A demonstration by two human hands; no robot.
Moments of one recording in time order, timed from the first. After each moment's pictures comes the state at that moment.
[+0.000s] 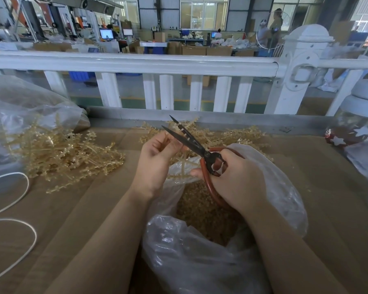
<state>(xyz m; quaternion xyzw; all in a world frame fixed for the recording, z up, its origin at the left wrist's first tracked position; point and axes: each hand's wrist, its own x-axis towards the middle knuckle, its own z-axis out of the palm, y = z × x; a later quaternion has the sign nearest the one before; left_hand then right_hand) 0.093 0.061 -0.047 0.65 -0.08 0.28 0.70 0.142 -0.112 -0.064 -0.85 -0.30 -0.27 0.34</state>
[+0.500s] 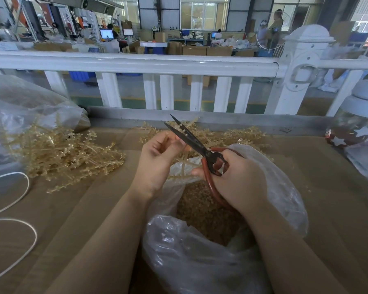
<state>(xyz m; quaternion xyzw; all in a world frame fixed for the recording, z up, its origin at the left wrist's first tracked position) 0.091 0.060 -0.046 0.65 -0.10 0.28 0.70 0.146 -0.114 -0.067 -0.85 -0.30 -0.28 0.33</state>
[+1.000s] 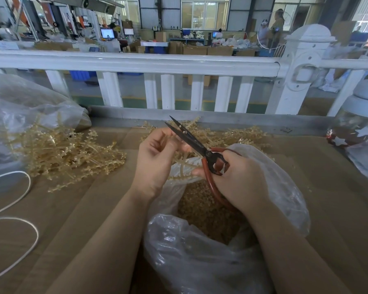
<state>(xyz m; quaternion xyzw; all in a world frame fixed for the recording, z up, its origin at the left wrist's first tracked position) 0.093 0.059 -0.047 0.64 -0.06 0.33 0.69 0.148 -0.113 -0.067 -0.86 -0.30 -0.24 0.34</state>
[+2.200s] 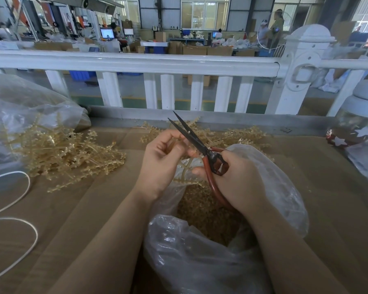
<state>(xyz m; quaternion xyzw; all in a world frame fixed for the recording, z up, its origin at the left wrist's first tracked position) 0.092 0.056 -0.048 0.67 -0.09 0.30 0.67 0.142 -0.111 -0.064 -0.86 -0.28 -0.16 0.39</state>
